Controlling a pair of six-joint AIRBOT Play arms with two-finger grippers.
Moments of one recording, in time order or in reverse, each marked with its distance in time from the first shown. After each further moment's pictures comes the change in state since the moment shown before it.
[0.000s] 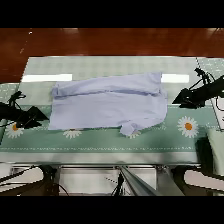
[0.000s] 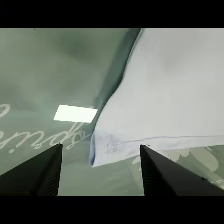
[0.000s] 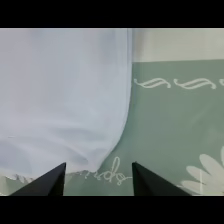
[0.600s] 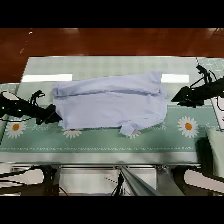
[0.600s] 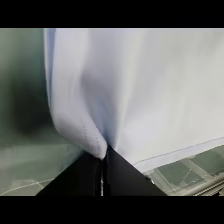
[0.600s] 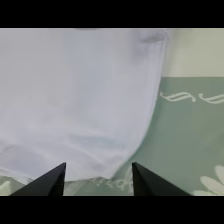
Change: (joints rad) left arm -0.208 -0.131 -0.027 -0.087 0.087 -0.047; right arm -0.008 0.042 -0.024 0.026 -0.027 -0.028
